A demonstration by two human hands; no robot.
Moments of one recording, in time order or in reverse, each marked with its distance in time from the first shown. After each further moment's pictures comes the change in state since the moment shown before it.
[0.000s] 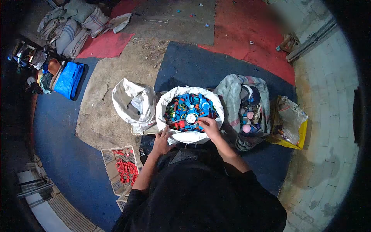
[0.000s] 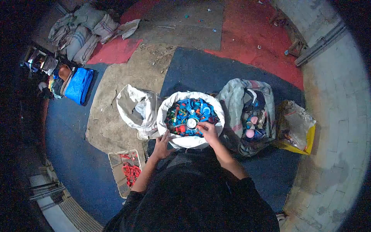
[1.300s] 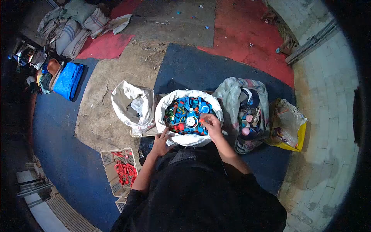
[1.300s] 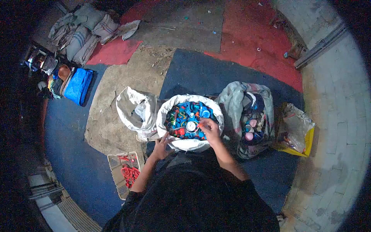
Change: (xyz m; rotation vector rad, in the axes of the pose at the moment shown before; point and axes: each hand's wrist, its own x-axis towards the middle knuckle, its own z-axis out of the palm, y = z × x) left_hand 0.009 -0.008 -0.003 0.005 0.033 0.063; right_hand 0.005 -0.039 -0.004 0.302 0.085 -0.128
